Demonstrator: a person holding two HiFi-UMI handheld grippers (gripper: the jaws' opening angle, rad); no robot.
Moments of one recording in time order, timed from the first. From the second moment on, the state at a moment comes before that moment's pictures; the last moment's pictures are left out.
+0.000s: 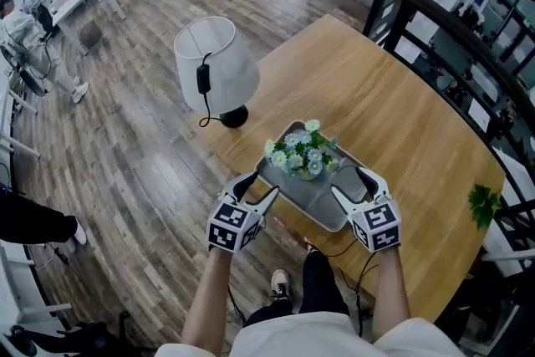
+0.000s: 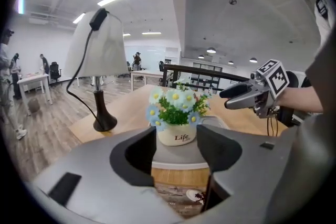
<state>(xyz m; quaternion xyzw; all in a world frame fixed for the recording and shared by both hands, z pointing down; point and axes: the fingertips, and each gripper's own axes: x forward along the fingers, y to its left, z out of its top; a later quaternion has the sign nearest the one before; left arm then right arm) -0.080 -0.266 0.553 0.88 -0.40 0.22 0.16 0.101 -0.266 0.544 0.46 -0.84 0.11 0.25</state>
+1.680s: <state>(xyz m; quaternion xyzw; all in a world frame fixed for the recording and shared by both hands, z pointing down) -0.083 -0.104 0.315 0.92 -0.39 0.07 -0.04 0.049 -0.101 0.321 0.49 -0.86 0.00 0.13</state>
